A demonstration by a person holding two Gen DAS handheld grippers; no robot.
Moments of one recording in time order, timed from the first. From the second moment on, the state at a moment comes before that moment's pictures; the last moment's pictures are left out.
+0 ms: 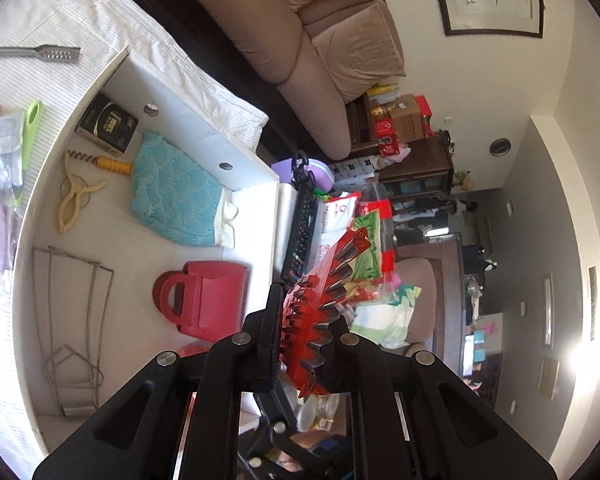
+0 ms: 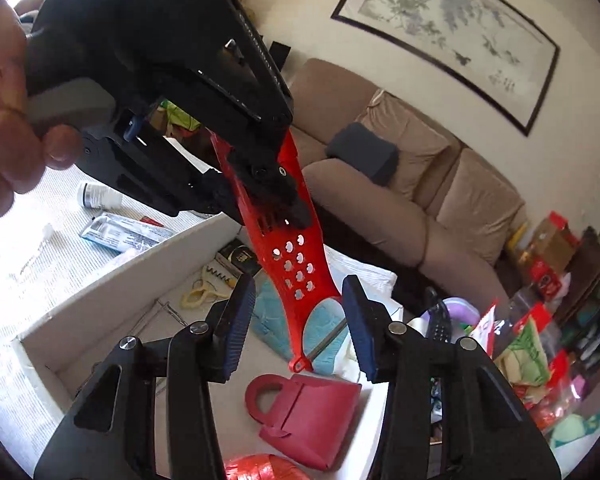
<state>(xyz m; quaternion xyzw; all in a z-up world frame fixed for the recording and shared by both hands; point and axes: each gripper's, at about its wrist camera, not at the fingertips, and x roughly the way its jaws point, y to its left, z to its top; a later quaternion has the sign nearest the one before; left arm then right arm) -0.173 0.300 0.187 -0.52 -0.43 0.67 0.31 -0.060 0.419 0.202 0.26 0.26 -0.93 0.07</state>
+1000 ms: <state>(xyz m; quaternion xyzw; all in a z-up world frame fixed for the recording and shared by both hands) -0.124 0.252 0.190 -0.50 -0.44 0.67 0.32 -0.073 0.477 0.232 0.32 0.00 -0.94 0.09</state>
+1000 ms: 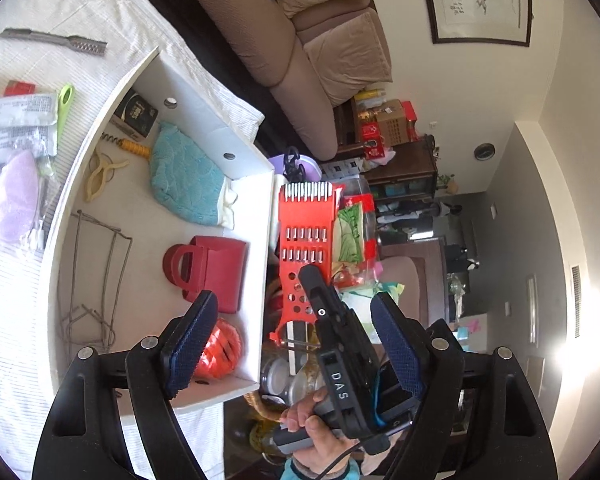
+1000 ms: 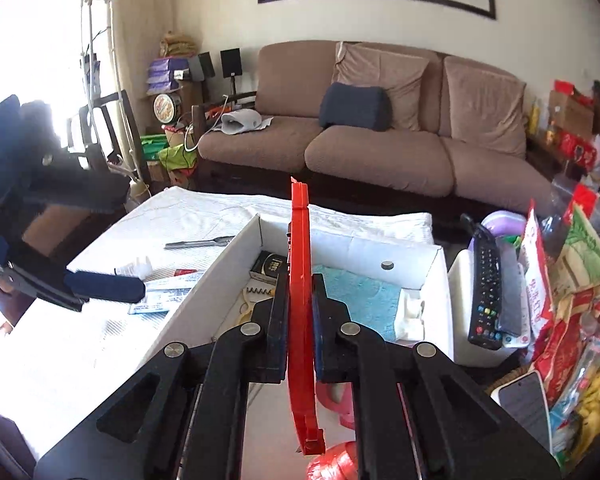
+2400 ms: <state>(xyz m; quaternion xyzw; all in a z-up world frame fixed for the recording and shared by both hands) -0.119 0.277 0.129 -0.40 -0.56 0.62 0.37 -0.079 0.557 0.121 0.37 -0.53 -0.69 0.31</state>
